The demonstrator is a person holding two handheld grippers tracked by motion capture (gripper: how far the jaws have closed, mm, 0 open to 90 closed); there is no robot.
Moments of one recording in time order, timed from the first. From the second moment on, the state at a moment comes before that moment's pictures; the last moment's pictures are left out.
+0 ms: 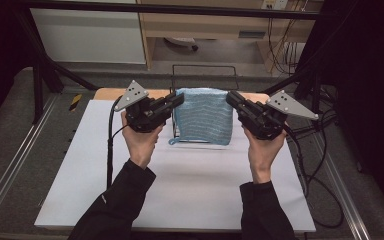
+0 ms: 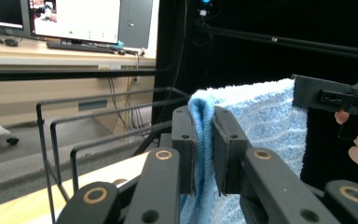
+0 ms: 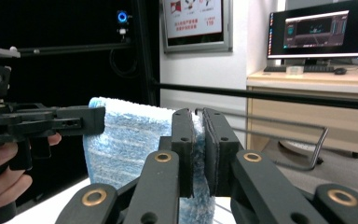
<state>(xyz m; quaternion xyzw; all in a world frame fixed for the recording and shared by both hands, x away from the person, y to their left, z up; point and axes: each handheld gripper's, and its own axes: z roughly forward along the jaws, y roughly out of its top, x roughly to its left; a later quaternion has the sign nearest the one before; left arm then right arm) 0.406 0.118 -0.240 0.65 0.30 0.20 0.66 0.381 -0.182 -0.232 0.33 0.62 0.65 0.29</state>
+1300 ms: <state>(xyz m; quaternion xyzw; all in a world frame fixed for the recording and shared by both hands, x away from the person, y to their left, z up) 0.448 0.113 -0.150 0.62 0.29 0.23 0.70 0.430 -0.181 -0.144 0.30 0.58 0.67 0.34</state>
